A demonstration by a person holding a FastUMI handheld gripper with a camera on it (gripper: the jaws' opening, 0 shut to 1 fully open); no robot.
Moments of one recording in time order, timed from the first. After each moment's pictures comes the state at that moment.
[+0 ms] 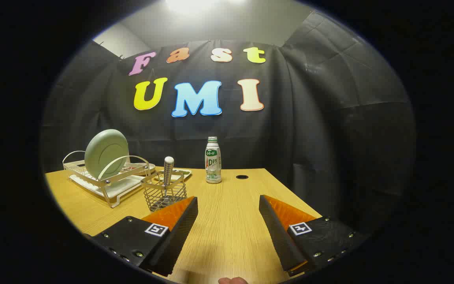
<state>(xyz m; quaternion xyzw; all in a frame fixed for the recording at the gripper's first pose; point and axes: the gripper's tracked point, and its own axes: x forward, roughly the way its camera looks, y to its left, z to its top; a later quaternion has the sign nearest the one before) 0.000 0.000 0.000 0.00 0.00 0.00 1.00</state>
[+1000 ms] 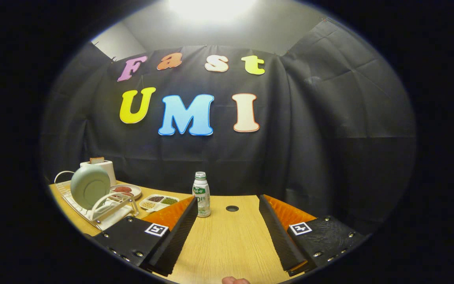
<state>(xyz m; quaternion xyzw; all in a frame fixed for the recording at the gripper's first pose) 0.054 -0.013 0.148 -0.02 -0.03 -0.04 1.00</state>
